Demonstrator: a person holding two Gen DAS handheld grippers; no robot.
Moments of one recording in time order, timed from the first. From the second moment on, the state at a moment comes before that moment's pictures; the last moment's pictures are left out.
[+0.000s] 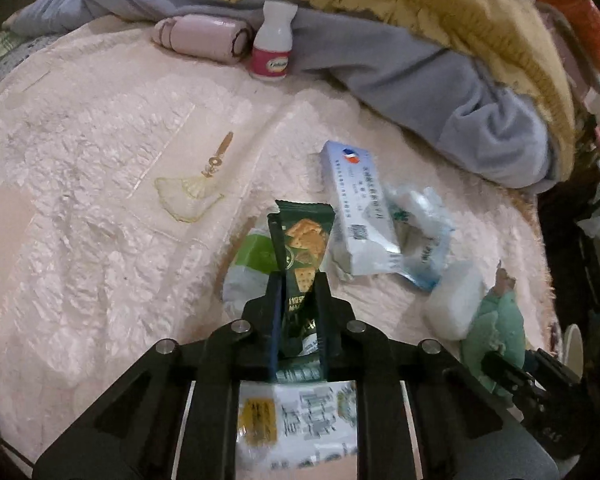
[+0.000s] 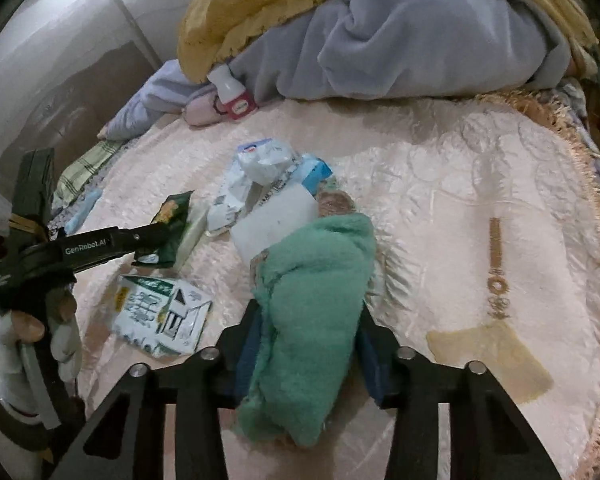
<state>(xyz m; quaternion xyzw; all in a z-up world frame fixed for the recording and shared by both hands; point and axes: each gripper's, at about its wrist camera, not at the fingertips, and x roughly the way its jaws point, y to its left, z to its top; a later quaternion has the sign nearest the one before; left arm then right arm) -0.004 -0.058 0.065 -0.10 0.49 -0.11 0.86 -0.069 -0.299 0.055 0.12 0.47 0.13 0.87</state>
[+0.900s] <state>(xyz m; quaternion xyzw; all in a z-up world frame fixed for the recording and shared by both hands) -0.154 -0.216 0.137 -0.02 0.43 -0.29 0.86 -0.215 -0.381 0.140 0.15 0.38 0.08 0.91</state>
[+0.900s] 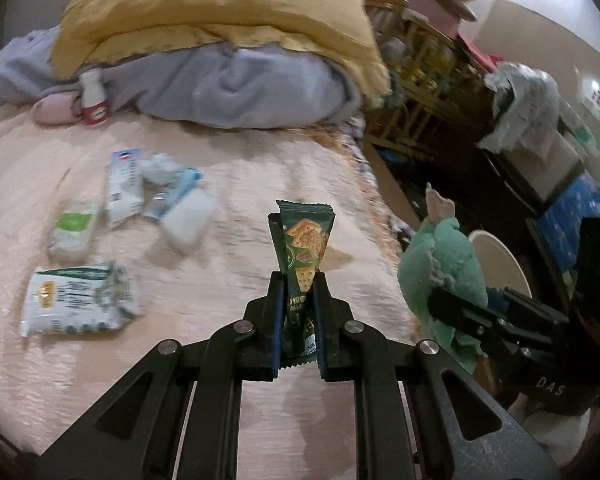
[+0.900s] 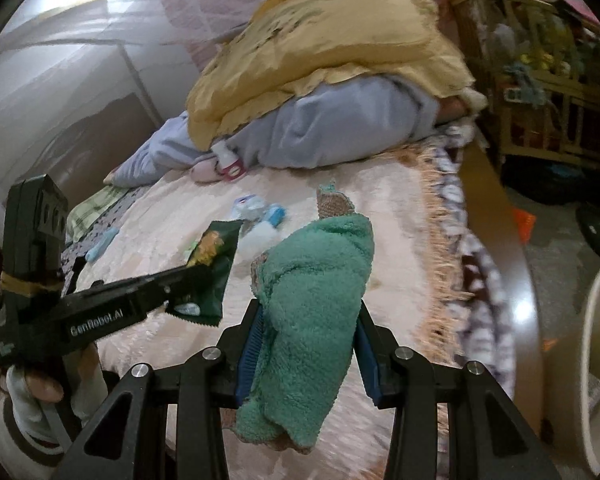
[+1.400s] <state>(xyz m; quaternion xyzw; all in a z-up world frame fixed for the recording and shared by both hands) -0.185 -0.318 0.139 0.03 0.42 -0.35 0.84 -0.265 -0.467 0.143 0.19 0.36 0.00 0.91</state>
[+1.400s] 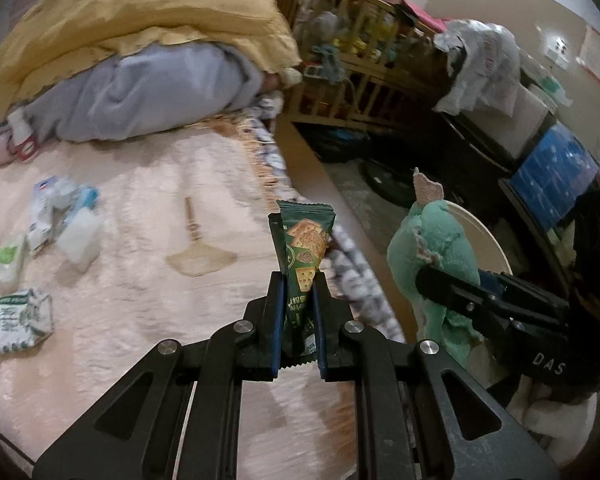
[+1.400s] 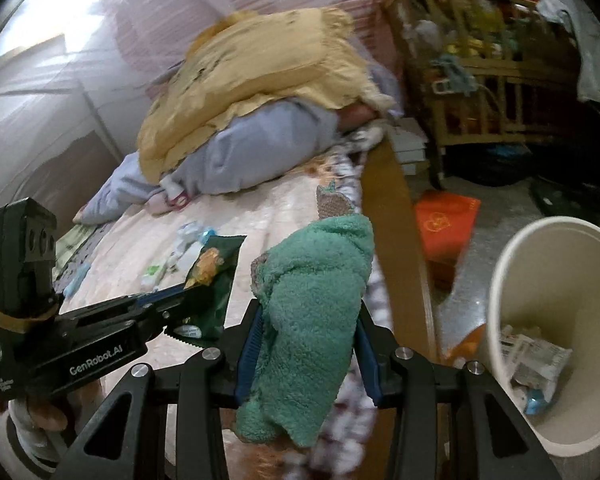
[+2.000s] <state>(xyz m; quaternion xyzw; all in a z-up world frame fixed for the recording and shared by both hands) -0.210 -0.422 0.132 0.05 0.44 -0.43 0.79 -0.320 -0.561 0.138 0.23 0.35 -0.09 0.90</state>
